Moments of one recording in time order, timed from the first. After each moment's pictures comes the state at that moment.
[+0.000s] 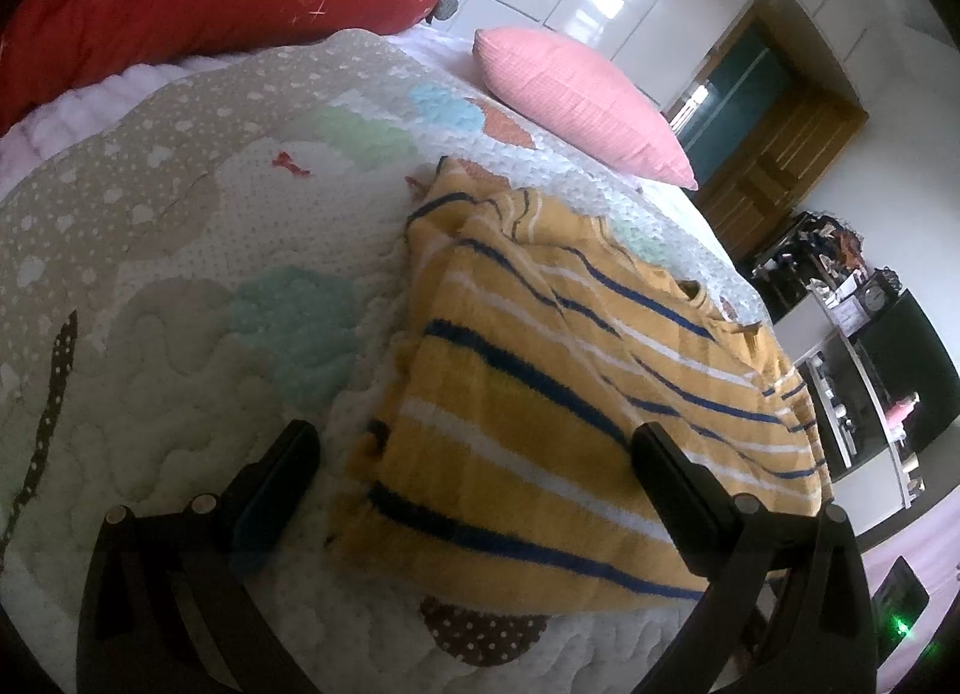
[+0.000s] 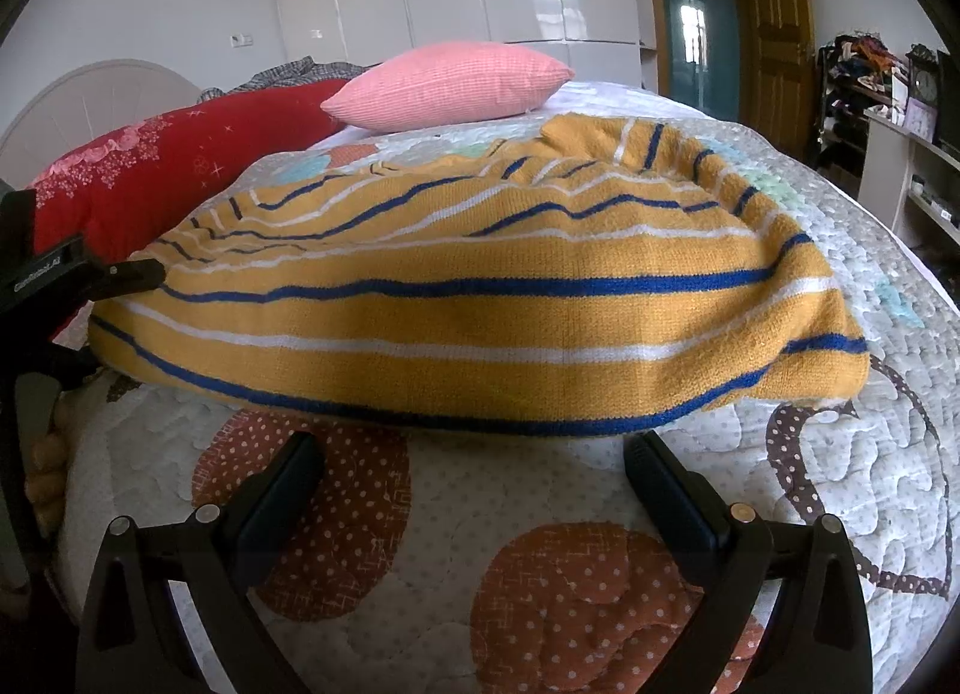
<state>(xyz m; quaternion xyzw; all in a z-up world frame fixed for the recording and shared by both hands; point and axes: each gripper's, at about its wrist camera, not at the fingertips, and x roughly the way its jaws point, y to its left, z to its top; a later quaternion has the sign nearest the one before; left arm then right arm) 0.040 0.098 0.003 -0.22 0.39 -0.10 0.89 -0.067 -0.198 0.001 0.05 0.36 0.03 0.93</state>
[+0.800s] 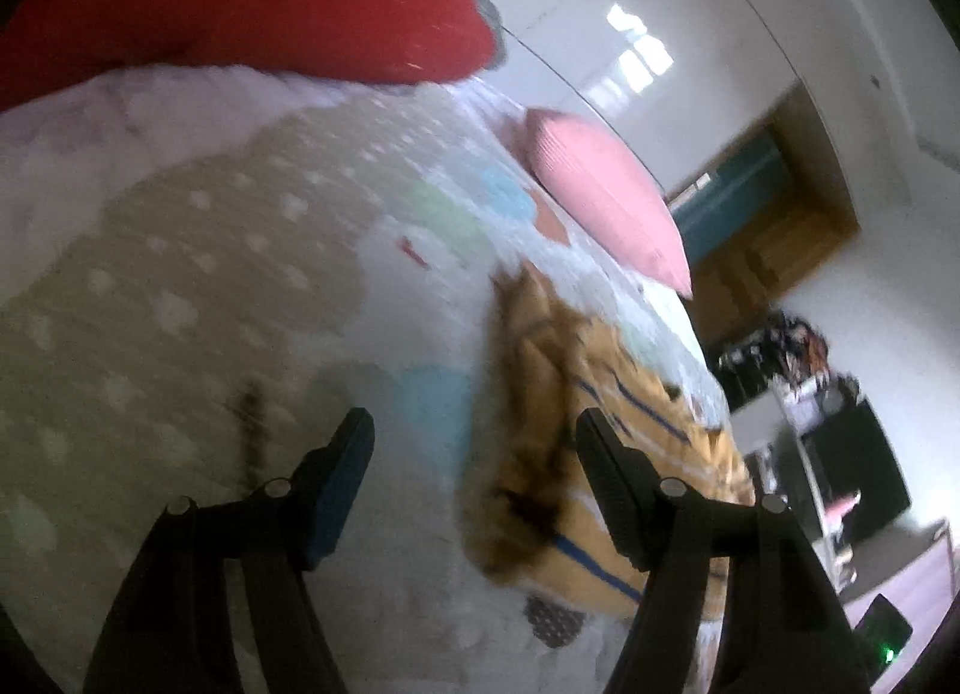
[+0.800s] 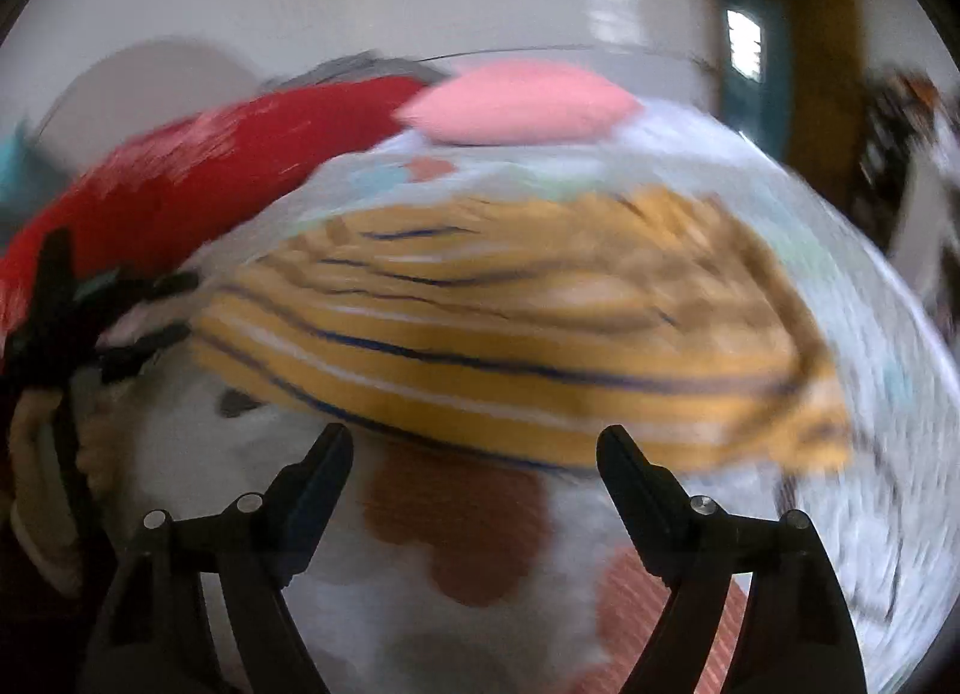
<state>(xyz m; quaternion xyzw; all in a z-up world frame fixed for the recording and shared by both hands) 0.025 0.204 0.019 -0.35 0.35 -0.09 0.87 -0.070 -0.151 0.068 0.01 0.37 0.11 0.92</state>
